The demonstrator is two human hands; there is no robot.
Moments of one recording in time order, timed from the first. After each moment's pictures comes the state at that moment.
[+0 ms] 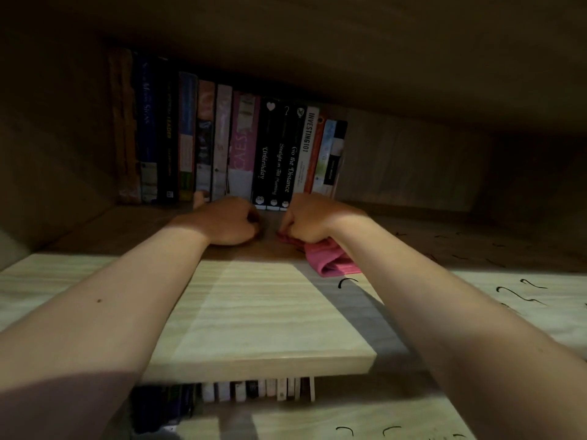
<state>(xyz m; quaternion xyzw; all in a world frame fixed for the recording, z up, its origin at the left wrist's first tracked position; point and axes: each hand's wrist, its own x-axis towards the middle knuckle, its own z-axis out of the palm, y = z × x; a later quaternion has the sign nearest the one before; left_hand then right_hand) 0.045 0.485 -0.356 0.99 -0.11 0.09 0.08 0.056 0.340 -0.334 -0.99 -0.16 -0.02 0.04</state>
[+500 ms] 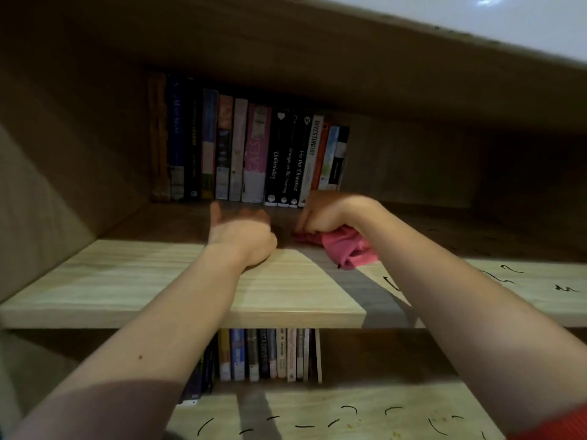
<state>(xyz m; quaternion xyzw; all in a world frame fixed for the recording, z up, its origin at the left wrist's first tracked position) -0.032 0.466 -0.359 0.99 -0.02 0.12 0.05 0.005 0.336 -0.312 -0.99 -0.15 0.04 0.00</state>
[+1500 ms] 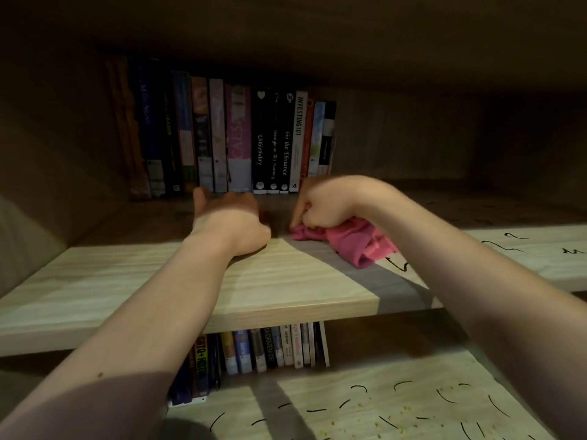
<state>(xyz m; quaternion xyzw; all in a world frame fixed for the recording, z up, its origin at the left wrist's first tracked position) -0.010 0.469 -0.361 0.98 -0.05 0.18 0.05 -0.017 0.324 -0.311 -0.98 -0.18 0.04 -0.03</state>
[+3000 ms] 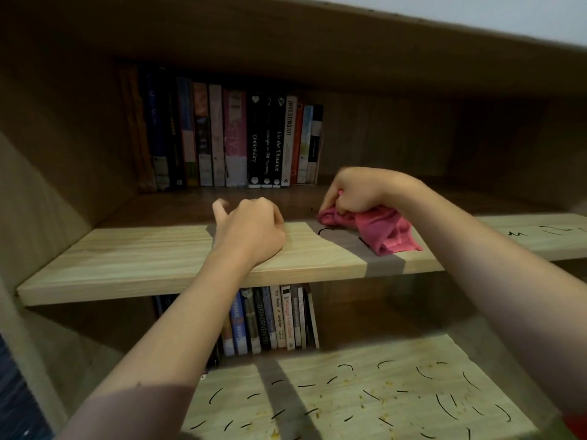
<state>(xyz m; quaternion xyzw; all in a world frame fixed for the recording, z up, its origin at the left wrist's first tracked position) -0.069 0.443 -0.377 0.95 -0.09 0.24 0.18 -0.065 0.281 -0.303 -0.99 -0.14 0.01 0.04</state>
